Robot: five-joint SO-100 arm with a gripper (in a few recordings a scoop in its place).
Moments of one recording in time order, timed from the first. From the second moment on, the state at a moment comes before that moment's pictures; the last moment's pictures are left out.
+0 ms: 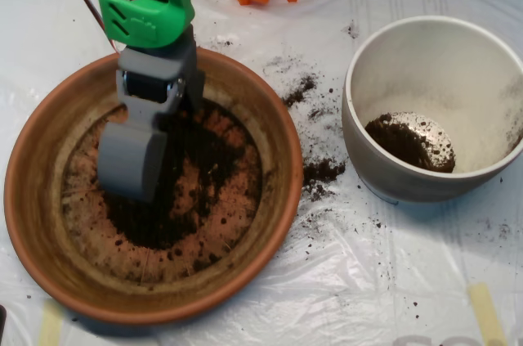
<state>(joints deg) 27.7 92.9 106.0 62.8 -9.3</state>
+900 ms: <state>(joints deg) 30.3 69.3 86.8 71.7 -12.8</state>
